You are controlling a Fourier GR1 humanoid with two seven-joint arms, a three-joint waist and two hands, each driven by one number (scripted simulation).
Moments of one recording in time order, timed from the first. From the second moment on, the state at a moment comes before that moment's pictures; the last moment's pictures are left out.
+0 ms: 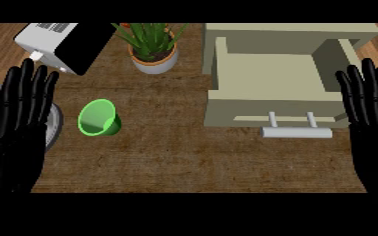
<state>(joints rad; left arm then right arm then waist) 0.01 0.11 -0.01 -2.10 0.00 0.02 0.00 0.00 -0.11 -0.02 -2.10 -0.02 0.04 -0.02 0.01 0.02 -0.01</state>
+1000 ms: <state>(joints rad) -0.14 0.36 0.12 -1.71 0.74 -0.62 0.04 -0.03 -0.07 0.03 -2.07 -0.10 0.07 0.09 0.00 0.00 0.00</state>
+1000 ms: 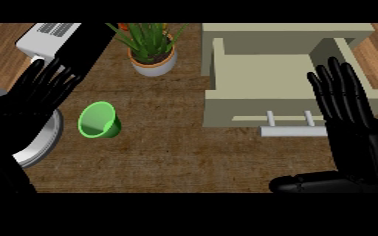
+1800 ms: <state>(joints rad) -0.17 0.33 0.18 -1.58 0.65 -0.70 0.04 -0.10 -0.07 -0.01 -2.02 -0.11 0.08 0.09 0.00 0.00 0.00</state>
